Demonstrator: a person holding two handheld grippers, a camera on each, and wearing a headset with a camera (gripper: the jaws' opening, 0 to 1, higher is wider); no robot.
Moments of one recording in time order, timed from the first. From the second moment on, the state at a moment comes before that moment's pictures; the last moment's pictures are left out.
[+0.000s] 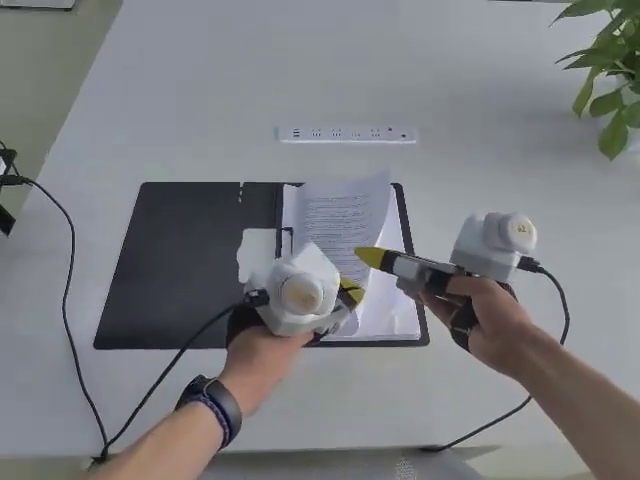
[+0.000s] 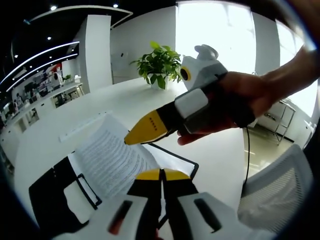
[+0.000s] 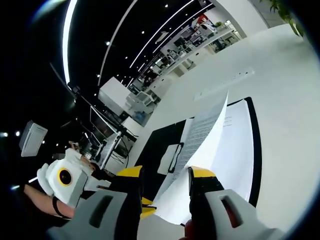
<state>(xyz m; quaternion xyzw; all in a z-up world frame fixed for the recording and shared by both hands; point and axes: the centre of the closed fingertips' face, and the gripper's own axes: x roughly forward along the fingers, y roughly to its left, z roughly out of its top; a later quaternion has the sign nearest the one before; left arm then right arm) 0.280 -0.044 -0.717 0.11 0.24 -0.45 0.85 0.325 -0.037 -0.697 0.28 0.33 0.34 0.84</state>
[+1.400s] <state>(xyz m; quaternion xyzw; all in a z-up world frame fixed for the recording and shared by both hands) 0.259 -0.029 -0.711 0.10 0.24 -0.46 0.85 0.327 -0.047 -0.706 0.30 0.35 0.28 0.84</state>
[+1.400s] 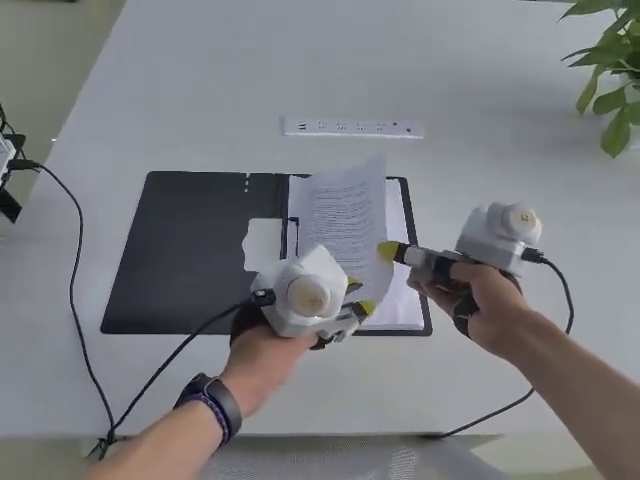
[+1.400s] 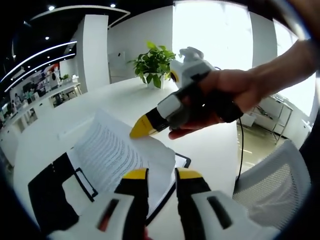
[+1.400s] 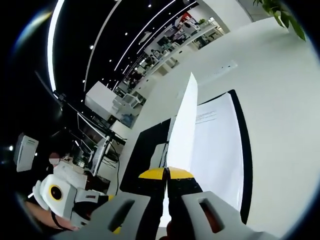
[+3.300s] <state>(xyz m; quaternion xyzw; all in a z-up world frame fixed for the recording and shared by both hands) 0.256 0.233 -0.697 0.02 0.26 -0.27 0.93 0.331 0.187 -0.700 0.26 0.38 0.44 0.77</state>
